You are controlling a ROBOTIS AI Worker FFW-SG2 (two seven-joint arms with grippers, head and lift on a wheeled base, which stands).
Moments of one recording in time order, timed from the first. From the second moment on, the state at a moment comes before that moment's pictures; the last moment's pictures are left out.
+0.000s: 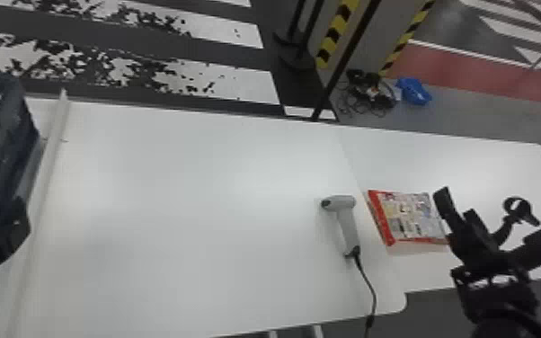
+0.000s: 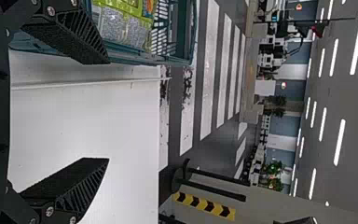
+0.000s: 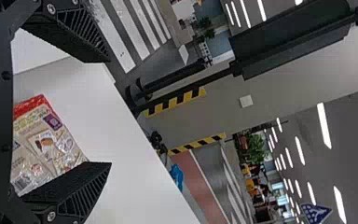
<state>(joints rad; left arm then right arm) 0.62 0.01 0.14 -2.40 0.08 0.57 -0.28 0.34 -0.17 -0.70 -1.69 -0.66 0.16 0.20</state>
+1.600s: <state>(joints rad) 0.62 0.01 0.08 -2.36 0.03 0.36 -0.25 0.58 -0.09 0.00 -1.93 -0.11 -0.21 0.06</state>
